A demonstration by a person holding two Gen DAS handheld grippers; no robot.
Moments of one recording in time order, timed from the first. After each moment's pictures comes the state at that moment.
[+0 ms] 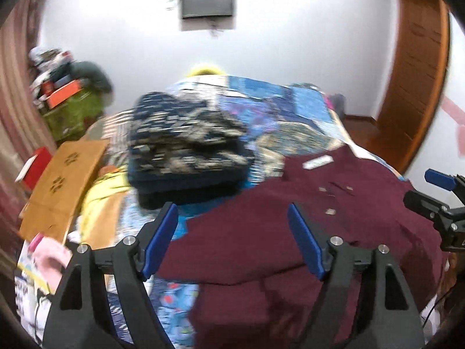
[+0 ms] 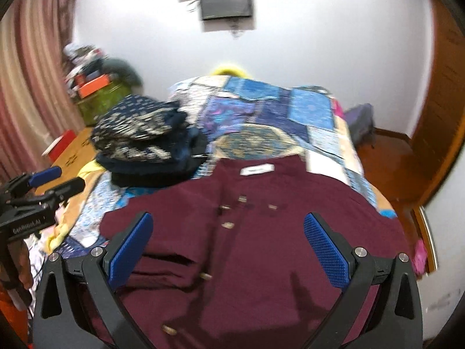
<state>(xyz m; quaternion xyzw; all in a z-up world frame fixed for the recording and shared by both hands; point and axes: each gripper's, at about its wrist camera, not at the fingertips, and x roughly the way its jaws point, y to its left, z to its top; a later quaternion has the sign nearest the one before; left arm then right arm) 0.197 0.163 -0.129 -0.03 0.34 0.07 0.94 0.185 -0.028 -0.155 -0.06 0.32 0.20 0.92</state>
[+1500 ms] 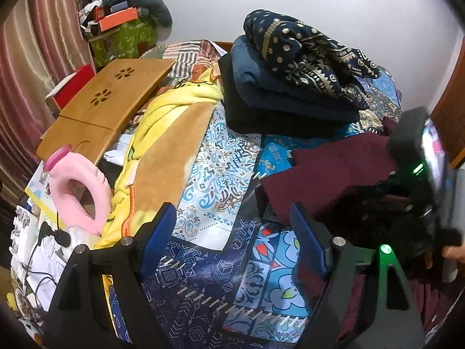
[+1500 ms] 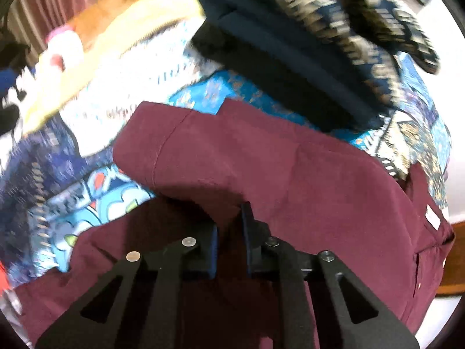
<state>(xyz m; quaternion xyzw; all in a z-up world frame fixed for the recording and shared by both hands) 0.149 0.297 -0.233 -0.11 0.43 0.17 0.88 0.224 0.174 -0.305 -0.33 0.46 0.33 0.76</state>
